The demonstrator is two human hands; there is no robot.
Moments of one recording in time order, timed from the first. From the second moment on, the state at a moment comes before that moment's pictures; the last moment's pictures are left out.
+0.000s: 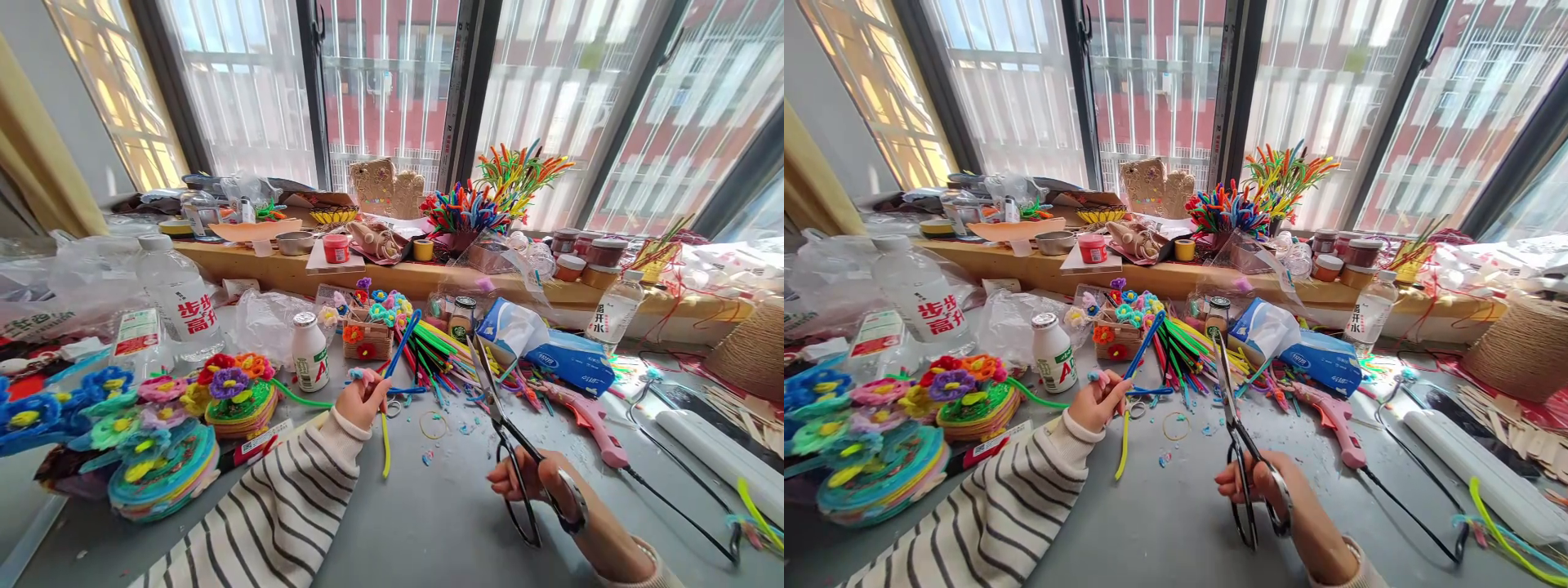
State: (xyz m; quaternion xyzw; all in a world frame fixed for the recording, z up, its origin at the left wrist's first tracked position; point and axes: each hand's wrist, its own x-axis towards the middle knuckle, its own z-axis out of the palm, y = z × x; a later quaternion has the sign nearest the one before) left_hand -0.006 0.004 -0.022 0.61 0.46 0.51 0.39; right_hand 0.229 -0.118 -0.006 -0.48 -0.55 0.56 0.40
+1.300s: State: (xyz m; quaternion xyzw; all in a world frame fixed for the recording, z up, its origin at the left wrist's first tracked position) left_hand -0.005 -0.006 -0.025 0.76 0.44 0.38 0.29; right_hand 0.195 -0.103 -0.023 -0.30 -0.47 0.69 0.46
